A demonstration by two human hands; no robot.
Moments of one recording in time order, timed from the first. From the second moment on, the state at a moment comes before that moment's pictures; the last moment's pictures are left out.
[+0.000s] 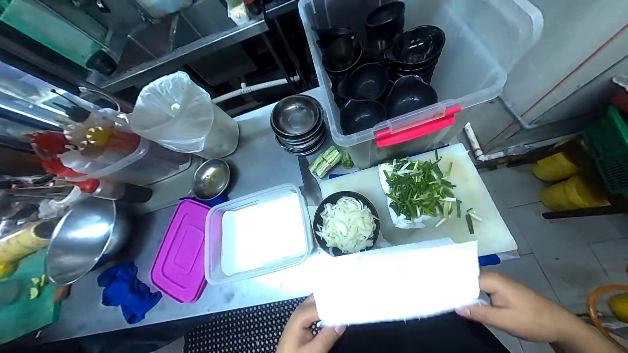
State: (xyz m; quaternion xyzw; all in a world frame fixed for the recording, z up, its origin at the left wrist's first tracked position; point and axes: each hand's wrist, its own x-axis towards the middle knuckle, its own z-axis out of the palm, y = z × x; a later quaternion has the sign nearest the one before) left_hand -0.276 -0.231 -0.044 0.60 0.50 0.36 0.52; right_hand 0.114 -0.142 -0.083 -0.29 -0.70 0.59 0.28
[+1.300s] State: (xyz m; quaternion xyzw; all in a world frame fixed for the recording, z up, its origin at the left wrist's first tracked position) left_hand -0.464 -0.186 -0.007 0.03 0.45 0.56 0.70; right_hand -0.210 -0.188 -0.027 -0.27 -0.92 0.09 0.27
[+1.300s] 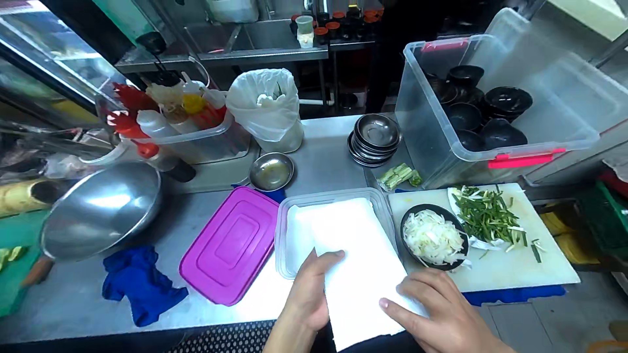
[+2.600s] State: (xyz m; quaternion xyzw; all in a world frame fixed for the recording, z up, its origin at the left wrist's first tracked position) left_hand -0.483 -0.135 -0.046 0.26 0.51 0.43 0.70; right_hand -0.245 -0.104 -0.043 -0.55 -0.46 0.65 0.26
